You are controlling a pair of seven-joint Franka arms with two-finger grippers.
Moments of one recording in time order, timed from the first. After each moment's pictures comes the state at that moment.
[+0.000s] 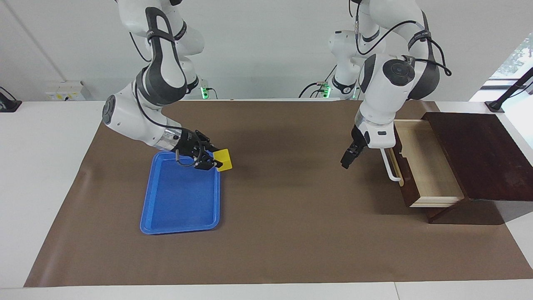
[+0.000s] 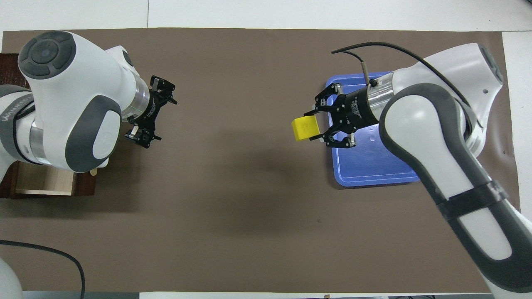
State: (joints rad) left arm -0.31 0.18 -0.05 -1.71 -0.07 1.91 -1.51; right arm 0.21 0.22 0.06 -1.76 0.73 1.98 1.30
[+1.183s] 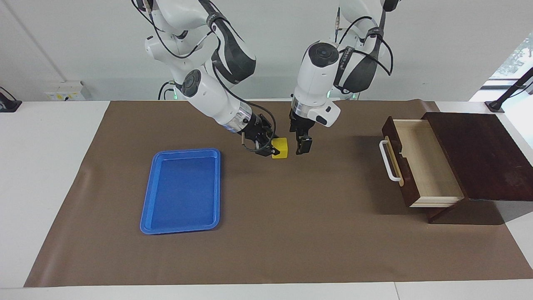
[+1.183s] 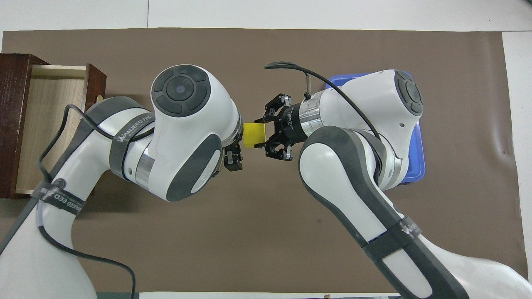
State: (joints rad) left arm -0.57 0.28 -0.05 -1.59 -0.07 1.90 -2.23; right arm 0.40 0.24 0.06 -1.76 0.73 2.18 1.67
